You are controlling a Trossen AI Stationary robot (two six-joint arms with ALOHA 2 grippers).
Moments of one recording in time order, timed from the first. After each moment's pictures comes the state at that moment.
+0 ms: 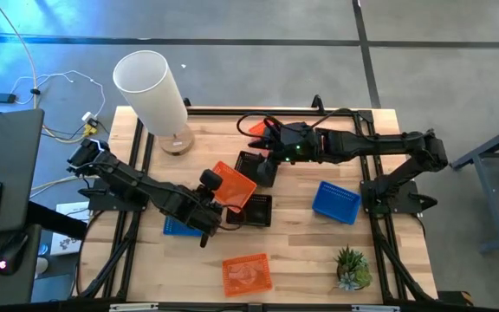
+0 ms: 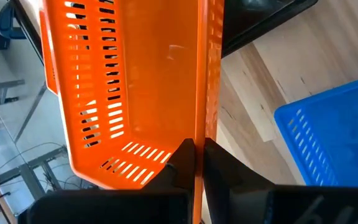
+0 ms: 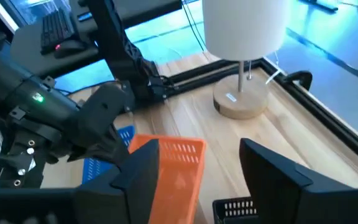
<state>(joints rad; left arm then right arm) -0.31 1.60 1.29 -1.16 -0.62 0.21 -0.03 1.53 1.39 -0.28 0.15 0.26</state>
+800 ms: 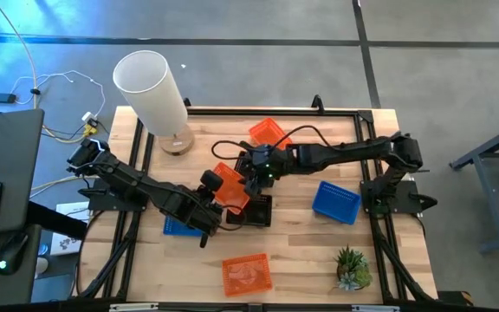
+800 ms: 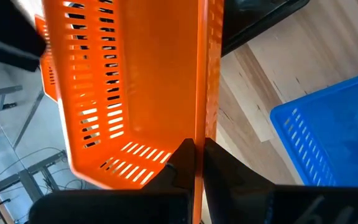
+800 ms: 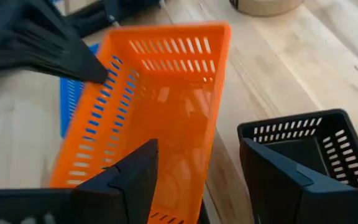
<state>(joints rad) -0.31 1.60 1.29 -1.15 -0.61 0.24 -0.01 1.76 1.39 -0.36 0.05 0.39</state>
